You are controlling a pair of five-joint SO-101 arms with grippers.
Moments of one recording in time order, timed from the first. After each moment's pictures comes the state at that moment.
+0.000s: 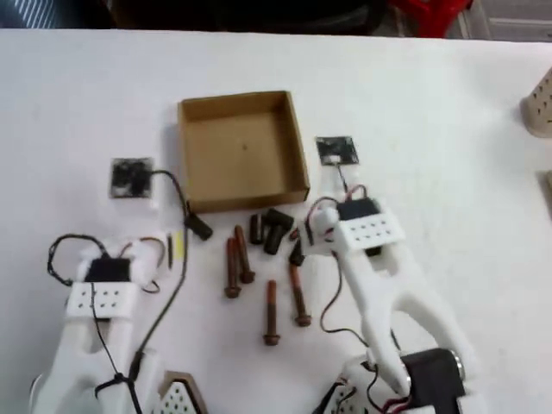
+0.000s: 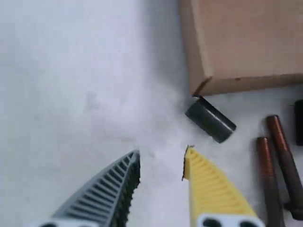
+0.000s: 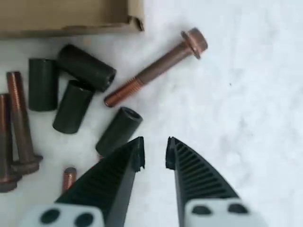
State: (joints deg) left arm -6.5 -46.6 72.1 44.0 0.6; right arm -16.7 -16.7 43.4 57.5 -4.9
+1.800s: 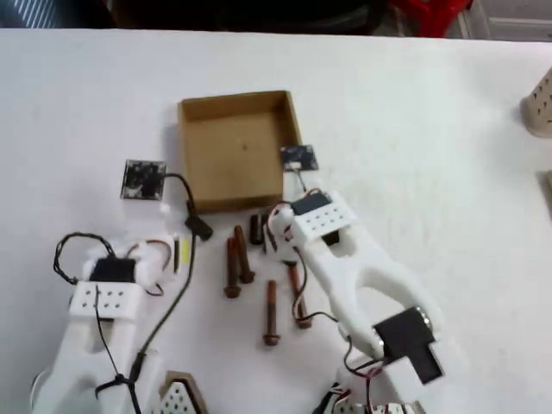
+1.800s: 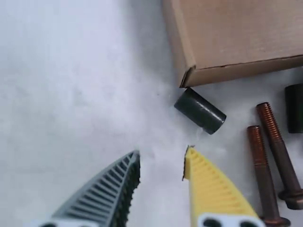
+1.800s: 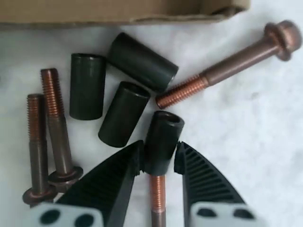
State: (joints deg) left arm -5.1 -46.6 72.1 45.1 0.1; right arm -27.4 -2.0 36.7 56.8 -15.4
